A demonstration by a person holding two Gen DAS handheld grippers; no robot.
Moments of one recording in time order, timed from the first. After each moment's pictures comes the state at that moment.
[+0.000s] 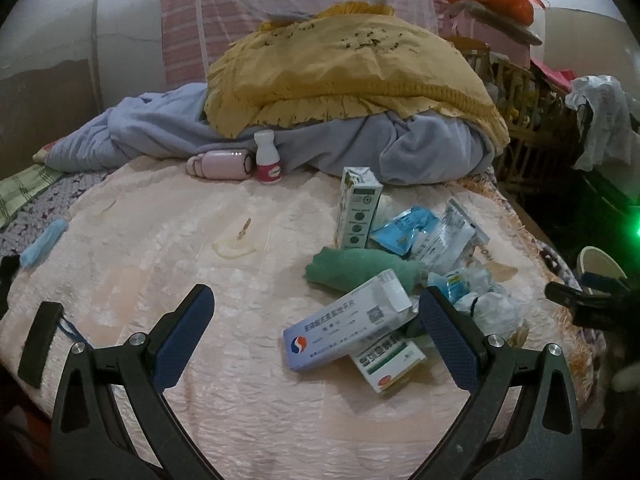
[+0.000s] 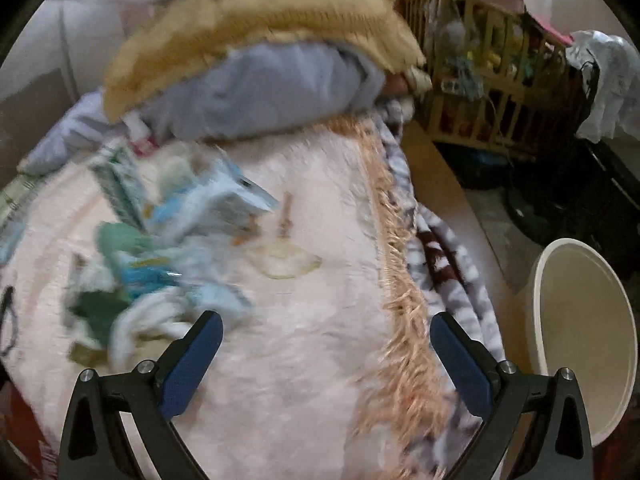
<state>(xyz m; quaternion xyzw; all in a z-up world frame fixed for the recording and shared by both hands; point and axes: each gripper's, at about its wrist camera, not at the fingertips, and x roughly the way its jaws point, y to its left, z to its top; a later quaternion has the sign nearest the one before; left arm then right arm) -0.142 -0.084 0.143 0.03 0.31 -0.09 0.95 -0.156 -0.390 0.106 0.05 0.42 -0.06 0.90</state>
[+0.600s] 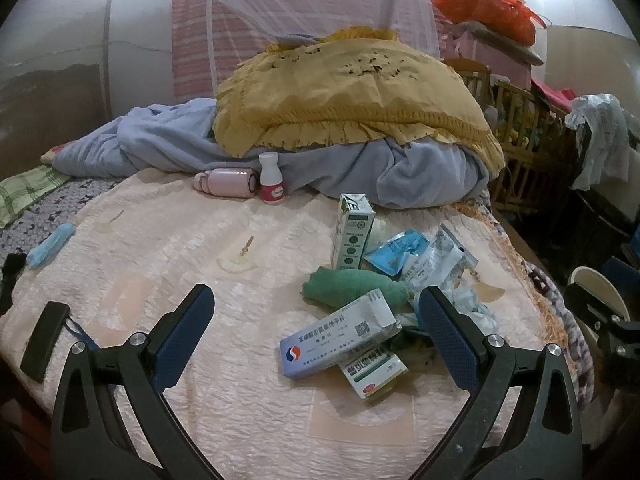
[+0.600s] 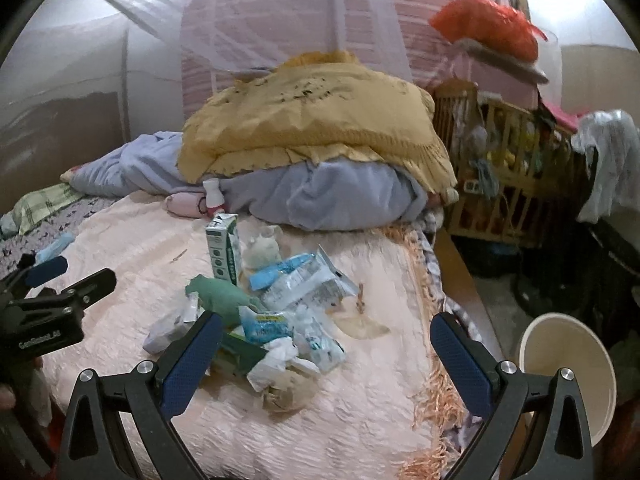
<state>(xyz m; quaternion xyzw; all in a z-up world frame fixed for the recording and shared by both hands) -0.157 -0.084 0.164 0.01 0.29 -0.09 0.95 -0.210 -0.304 0.181 -0.02 0.28 -0.03 0.96</state>
